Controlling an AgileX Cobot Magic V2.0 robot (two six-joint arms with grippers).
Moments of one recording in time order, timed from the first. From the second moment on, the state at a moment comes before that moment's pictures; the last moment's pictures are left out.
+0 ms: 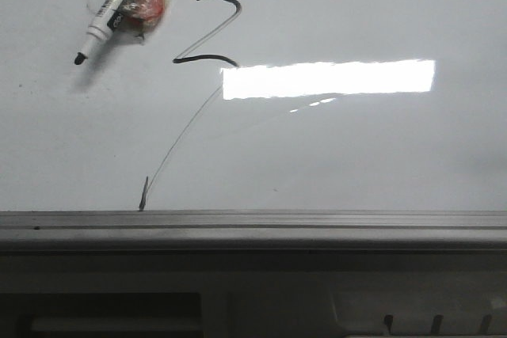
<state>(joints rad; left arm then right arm) -0.57 0.09 -0.26 -0.78 0.00 0.68 0.49 0.26 -0.16 0.66 -0.10 -0.85</state>
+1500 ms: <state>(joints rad) -0.20 0.00 0.00 -0.11 0.34 0.08 0.49 0.26 -0.16 0.66 -0.11 -0.85</state>
